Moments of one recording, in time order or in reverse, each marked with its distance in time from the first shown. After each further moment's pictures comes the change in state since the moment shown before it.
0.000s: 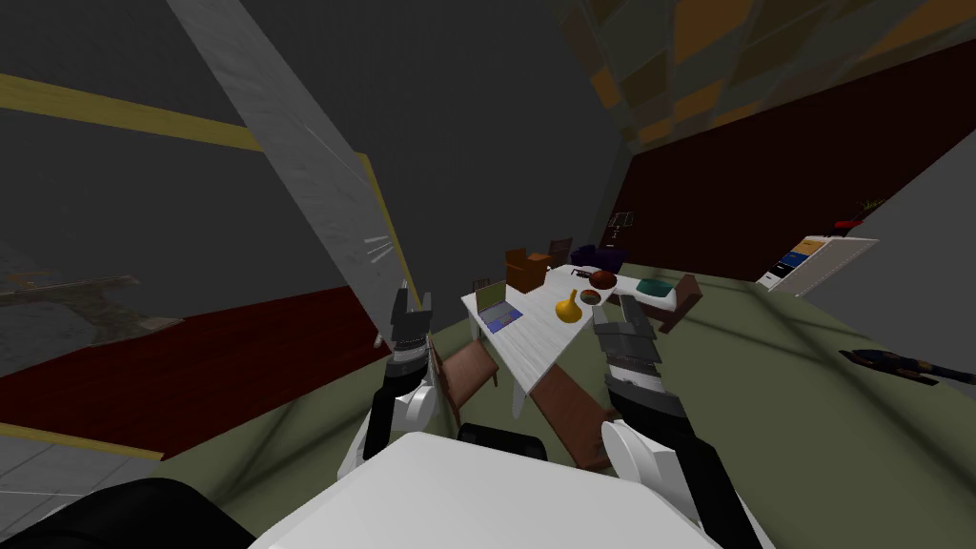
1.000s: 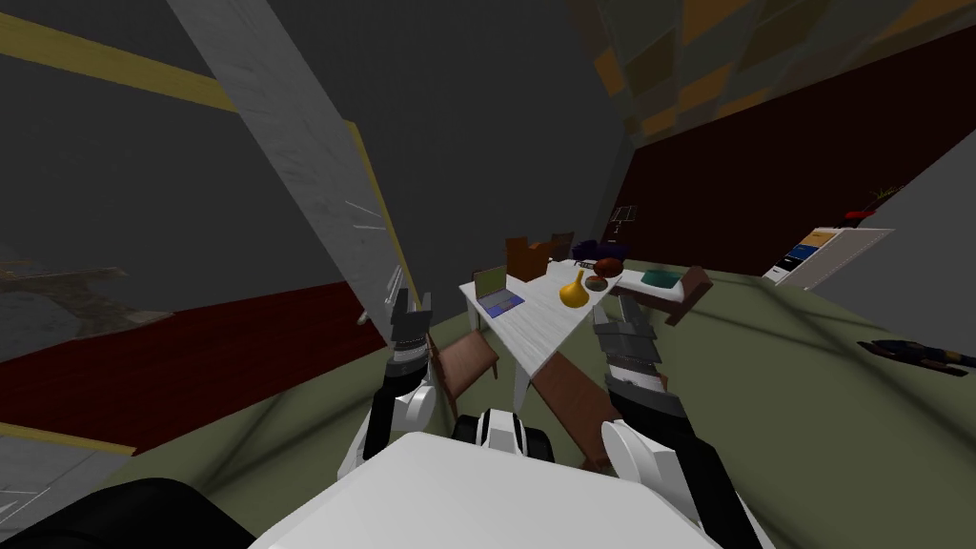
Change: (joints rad) left arm 0.000 0.000 0.000 0.000 0.000 0.000 0.000; right arm 0.000 0.000 0.000 0.000 0.000 0.000 0.000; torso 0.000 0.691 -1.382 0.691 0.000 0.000
